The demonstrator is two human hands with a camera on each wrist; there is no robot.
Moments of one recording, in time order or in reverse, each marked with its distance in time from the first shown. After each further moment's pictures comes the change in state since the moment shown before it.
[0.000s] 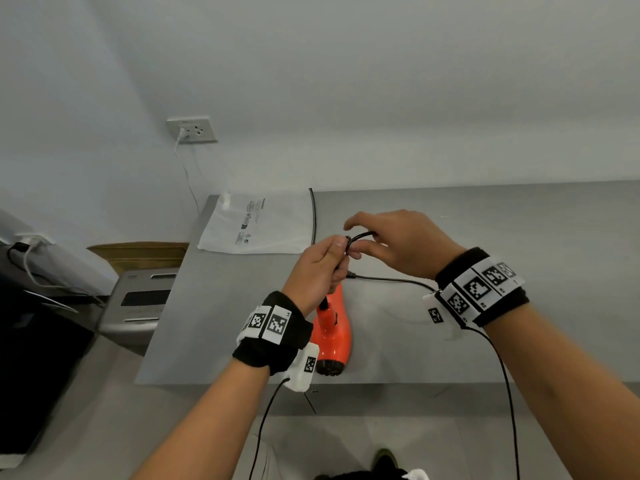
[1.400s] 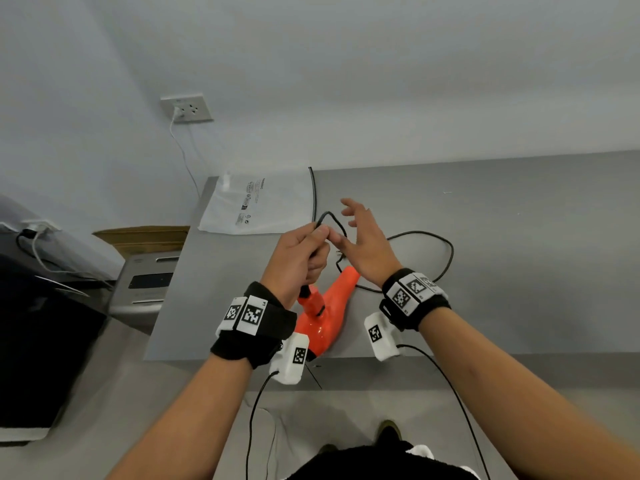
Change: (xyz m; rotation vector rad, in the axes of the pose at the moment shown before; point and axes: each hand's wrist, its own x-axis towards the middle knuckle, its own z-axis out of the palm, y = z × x) left_hand -0.028 0.004 -0.014 -0.103 0.059 -0.066; right_hand 0.000 -0.020 0.111 0.737 0.212 0.410
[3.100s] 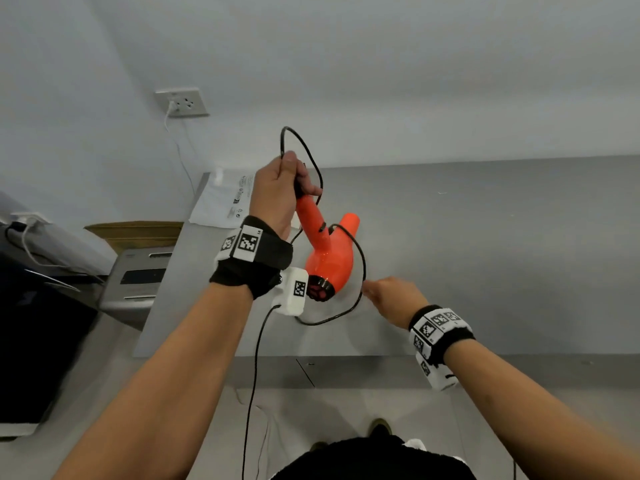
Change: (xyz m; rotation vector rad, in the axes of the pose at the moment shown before) left_hand 0.069 0.043 -0.004 0.023 0.374 0.144; right_hand -0.054 0.096 -0.018 -0.775 -0.460 0.057
